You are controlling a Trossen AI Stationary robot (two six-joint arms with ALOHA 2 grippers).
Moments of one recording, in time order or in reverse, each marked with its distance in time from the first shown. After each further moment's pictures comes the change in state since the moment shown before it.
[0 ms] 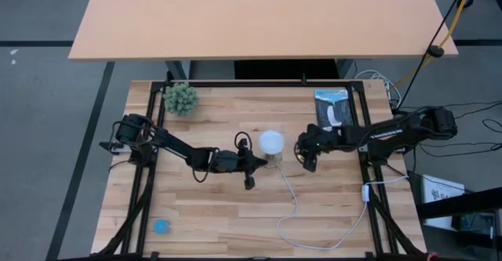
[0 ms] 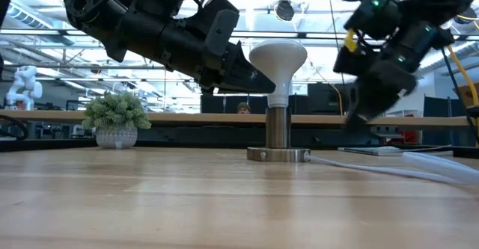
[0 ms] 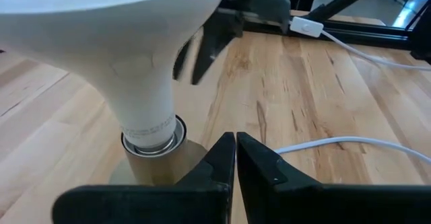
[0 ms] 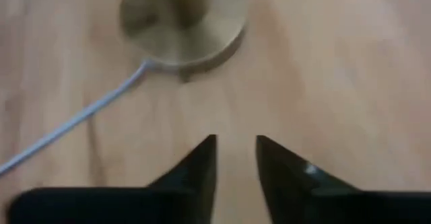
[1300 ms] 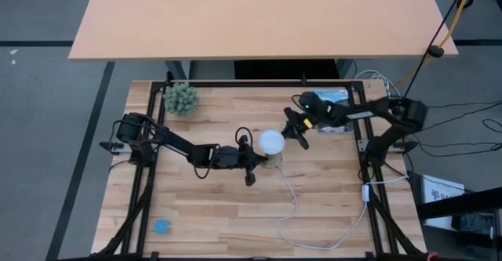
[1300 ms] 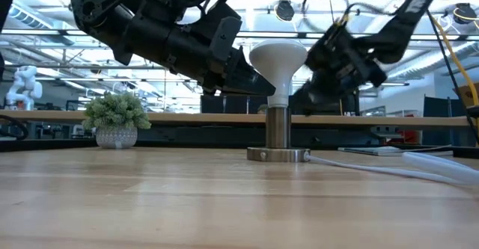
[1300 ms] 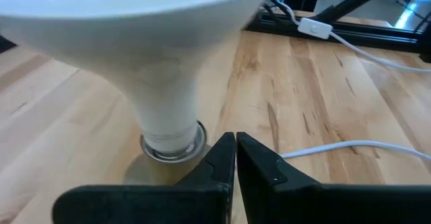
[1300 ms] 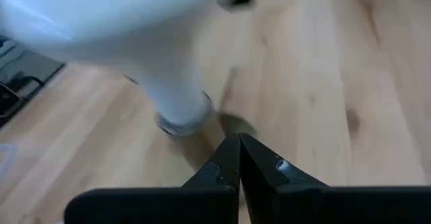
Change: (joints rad) left arm 0.042 0.000 -0.001 -0.001 0.040 0.001; right arm -0.457 0.321 0.107 0.510 -0.848 -0.379
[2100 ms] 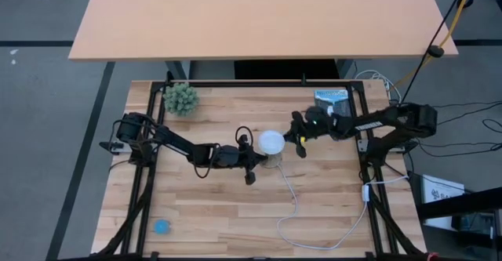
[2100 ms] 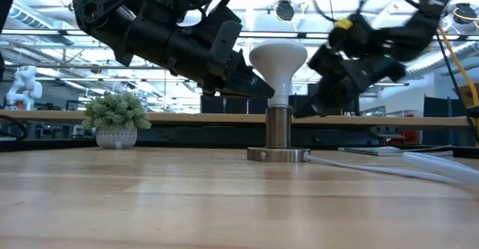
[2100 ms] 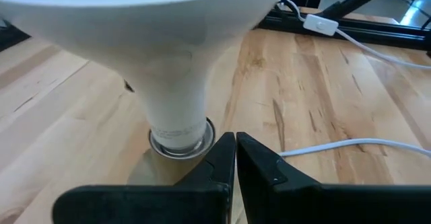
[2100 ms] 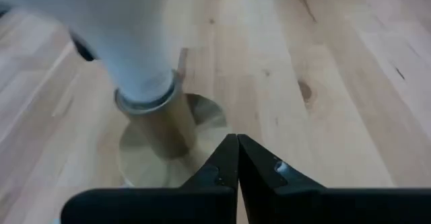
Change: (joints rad) left arm 0.003 0.000 0.000 -0.013 0.000 -0.003; right arm 0.160 -0.102 -0.138 0.107 0.420 0.118
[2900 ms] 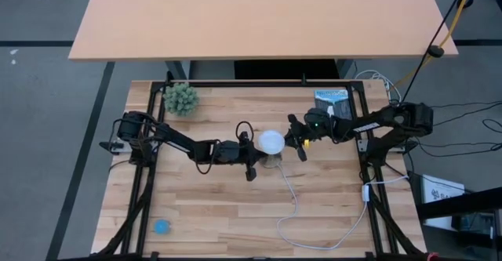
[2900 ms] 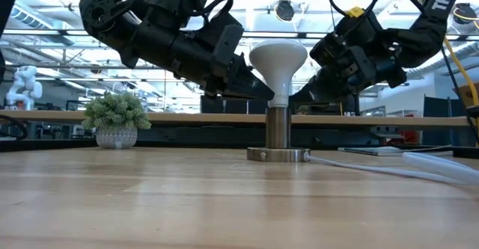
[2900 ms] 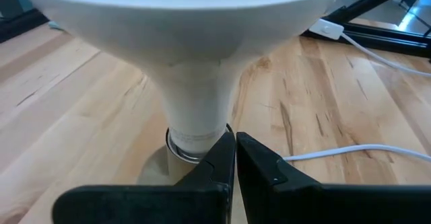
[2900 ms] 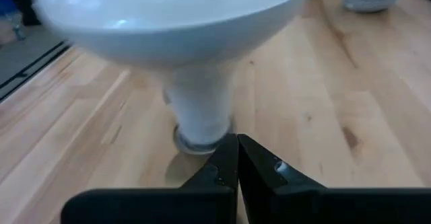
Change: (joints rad) left arm 0.047 0.000 0.000 0.000 0.048 -0.023; right arm 0.036 0.038 -0.034 0.222 -0.106 0.043
